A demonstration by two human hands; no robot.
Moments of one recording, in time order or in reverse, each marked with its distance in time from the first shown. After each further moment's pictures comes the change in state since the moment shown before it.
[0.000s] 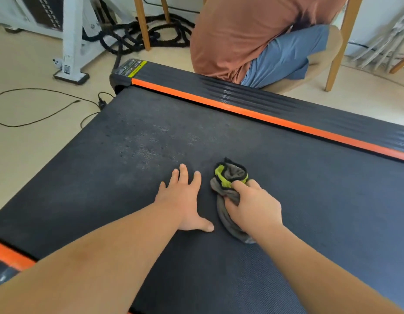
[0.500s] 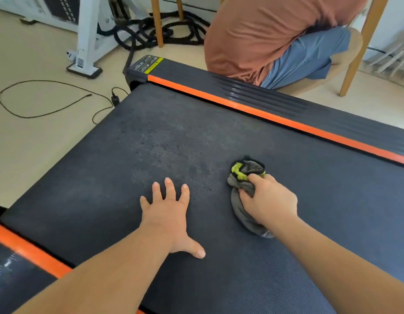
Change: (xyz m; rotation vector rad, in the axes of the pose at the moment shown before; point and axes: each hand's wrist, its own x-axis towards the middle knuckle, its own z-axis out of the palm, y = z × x) left_hand -0.032 -0.045 0.027 0.023 -0.056 -0.145; right_hand 0.025 -0.009 -0.005 -0.090 0.033 0.024
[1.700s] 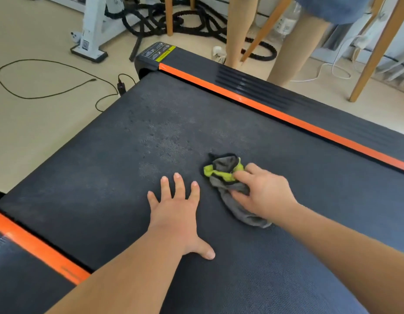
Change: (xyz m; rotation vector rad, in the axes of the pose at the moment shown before) left_hand 0.000 -0.005 0.007 -0.084 0.030 0.035; right_hand 0.030 -0.014 0.016 -0.018 0.119 -0.507
